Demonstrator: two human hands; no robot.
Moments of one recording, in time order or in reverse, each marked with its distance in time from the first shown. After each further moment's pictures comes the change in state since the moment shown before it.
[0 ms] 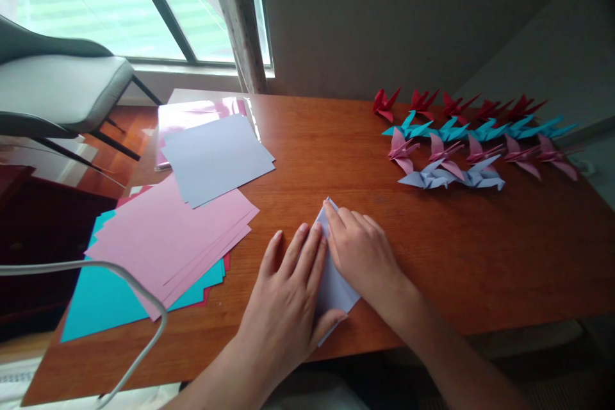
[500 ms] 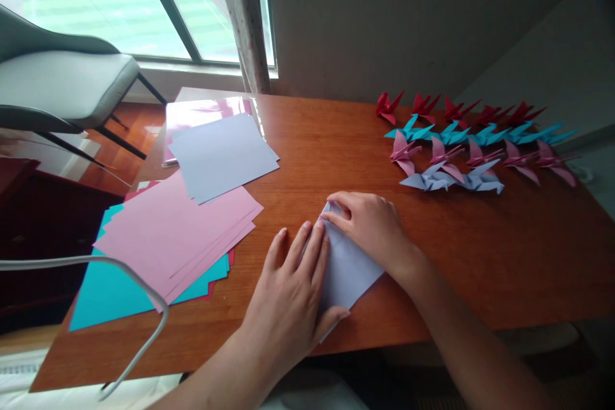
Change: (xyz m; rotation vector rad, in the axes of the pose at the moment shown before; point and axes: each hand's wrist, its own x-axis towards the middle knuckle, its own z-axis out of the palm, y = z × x) left_hand 0.003 0.001 -0.008 0.013 -0.029 -0.010; right_hand 0.030 0.026 -0.020 0.232 -0.025 0.080
